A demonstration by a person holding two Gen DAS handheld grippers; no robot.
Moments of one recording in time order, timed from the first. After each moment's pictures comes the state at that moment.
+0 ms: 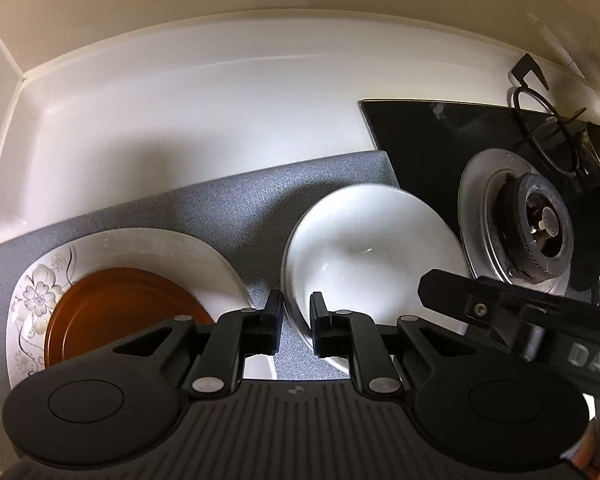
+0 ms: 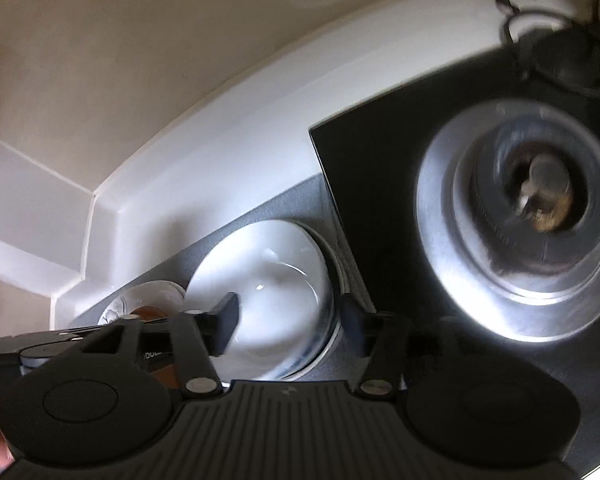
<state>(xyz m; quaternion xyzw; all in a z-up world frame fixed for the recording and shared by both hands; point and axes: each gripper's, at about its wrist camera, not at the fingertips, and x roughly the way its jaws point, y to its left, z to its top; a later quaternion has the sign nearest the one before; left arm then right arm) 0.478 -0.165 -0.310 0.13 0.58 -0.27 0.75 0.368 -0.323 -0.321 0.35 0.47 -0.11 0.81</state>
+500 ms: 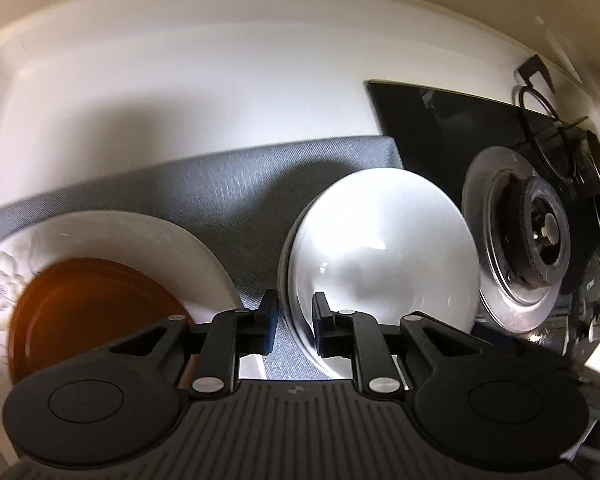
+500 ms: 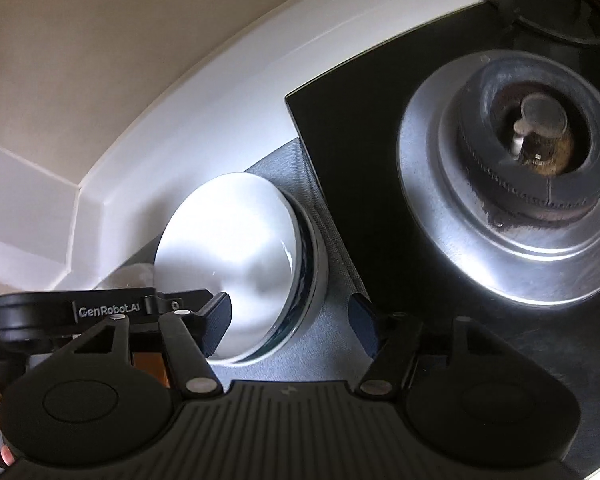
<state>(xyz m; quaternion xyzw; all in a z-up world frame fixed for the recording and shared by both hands) 0.500 -0.166 -0.339 0.09 0.63 -0.28 0.72 0.351 -0.323 -0.370 0.41 0.45 -0.12 0.78</state>
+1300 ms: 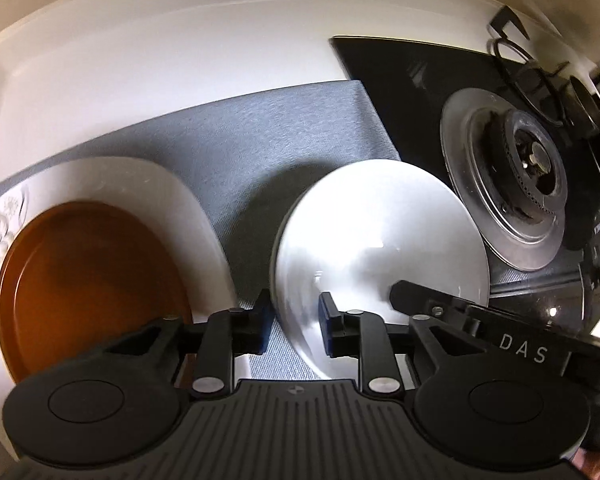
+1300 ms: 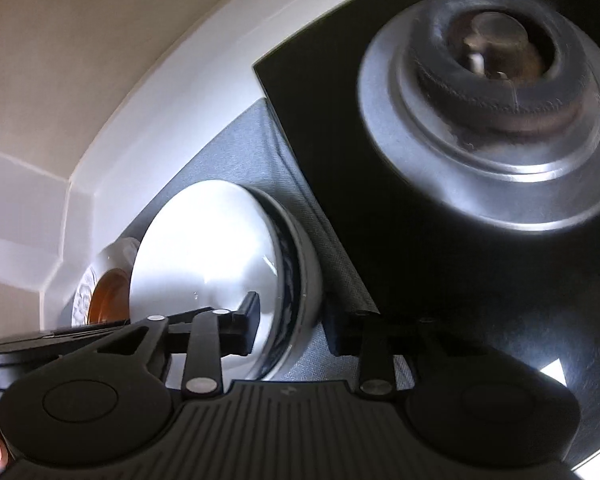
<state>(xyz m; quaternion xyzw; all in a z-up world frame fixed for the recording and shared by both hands) 0.442 -0.157 -0.339 0.13 0.61 -0.30 0.72 0.310 -0.312 -0.386 0.42 0.46 -0.13 0.77</state>
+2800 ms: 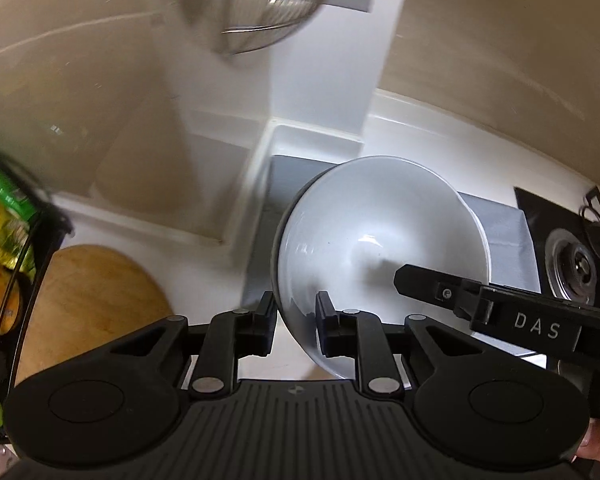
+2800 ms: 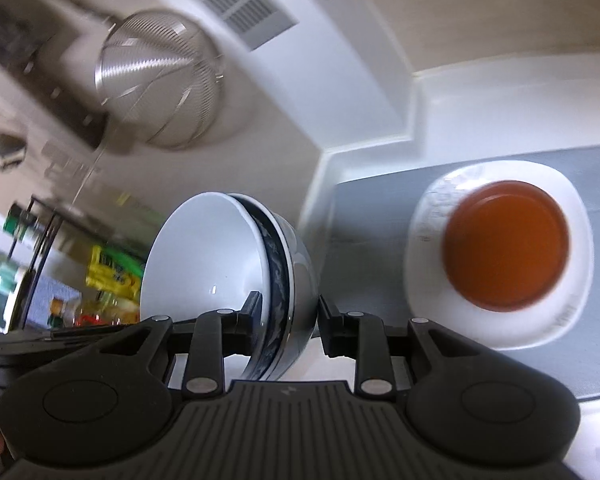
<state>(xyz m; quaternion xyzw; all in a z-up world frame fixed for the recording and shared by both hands) 0.359 0.182 -0.135 0.01 0.53 -0.08 0.85 0.359 -0.037 -0.204 0.30 0.45 0.19 0.82</state>
